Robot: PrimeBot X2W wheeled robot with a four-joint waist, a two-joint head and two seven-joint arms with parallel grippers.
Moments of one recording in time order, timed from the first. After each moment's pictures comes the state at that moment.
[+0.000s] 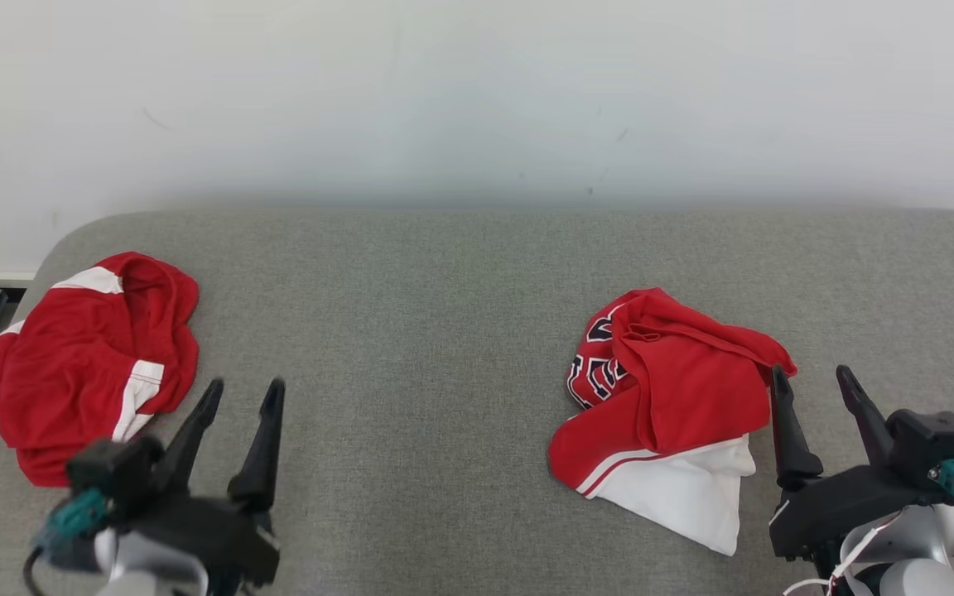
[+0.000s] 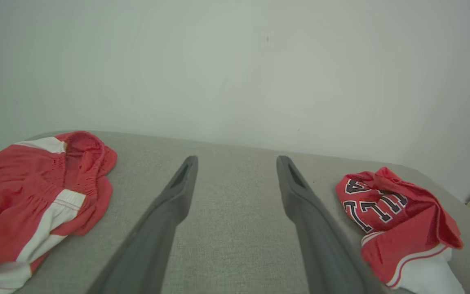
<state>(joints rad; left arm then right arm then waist) -0.34 0.37 -0.59 0.23 -0.70 0.12 -0.23 -0.04 -0.09 -0.02 0.02 0.24 -0.07 0.03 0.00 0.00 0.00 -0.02</state>
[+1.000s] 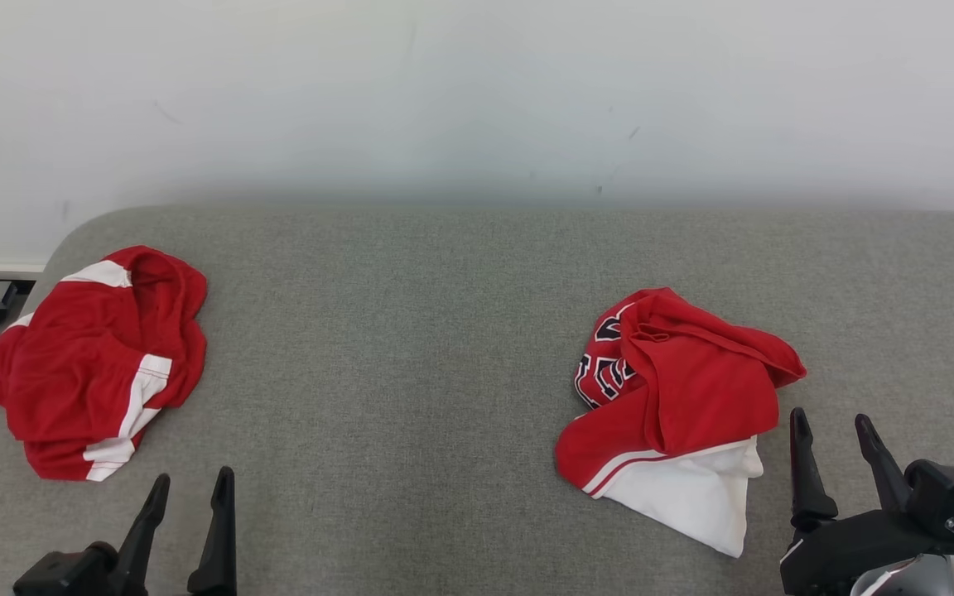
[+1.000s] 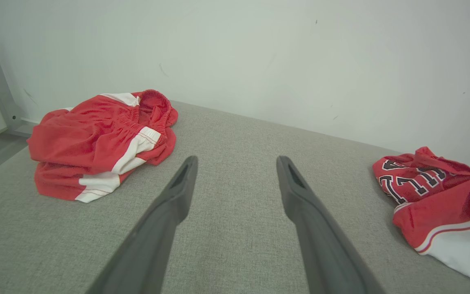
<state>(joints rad) 0.04 0.30 -0.31 0.04 -0.50 0.12 -0.17 0.05 -0.06 -0.06 0.03 0.28 -0.10 -0.03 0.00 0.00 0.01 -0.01</state>
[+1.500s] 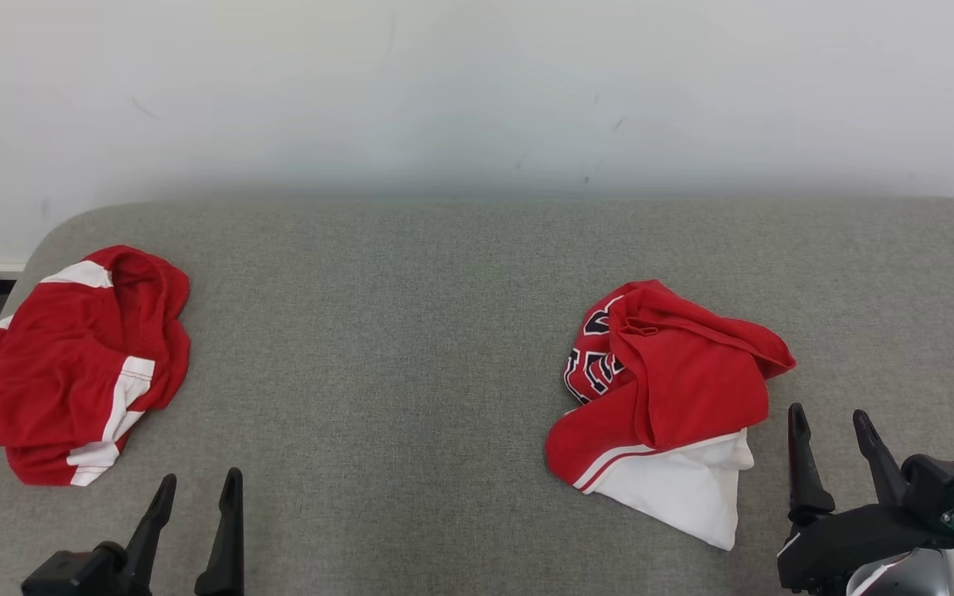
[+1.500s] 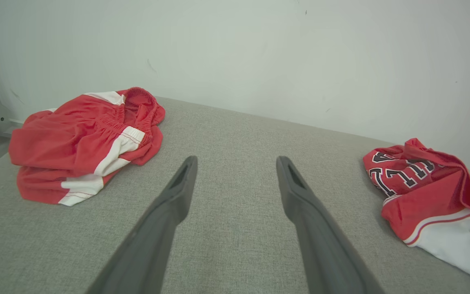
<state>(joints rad) 0.08 0.26 -0.26 -0.05 -0.42 0.12 -0.09 0.03 -0.06 -0.05 0.05 0.28 -0.11 -0.04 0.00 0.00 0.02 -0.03</state>
